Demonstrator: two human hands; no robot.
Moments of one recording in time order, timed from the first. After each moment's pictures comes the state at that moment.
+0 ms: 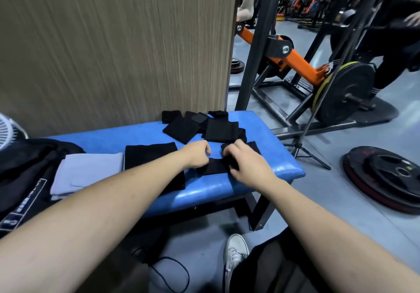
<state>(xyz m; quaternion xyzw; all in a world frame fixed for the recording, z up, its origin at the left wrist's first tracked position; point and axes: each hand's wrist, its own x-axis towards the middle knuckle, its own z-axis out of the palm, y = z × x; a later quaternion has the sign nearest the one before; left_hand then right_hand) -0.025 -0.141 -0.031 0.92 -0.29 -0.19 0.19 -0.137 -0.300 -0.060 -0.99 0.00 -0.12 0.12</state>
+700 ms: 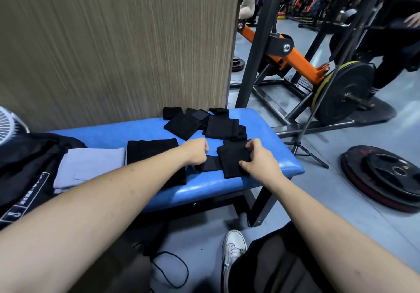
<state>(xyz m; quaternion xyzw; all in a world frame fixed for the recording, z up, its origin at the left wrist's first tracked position) -0.034 -0.133 -0.021 0.92 -0.27 -0.22 0.16 -0.145 -0.313 -0.064 -0.93 0.21 -0.10 0.28</state>
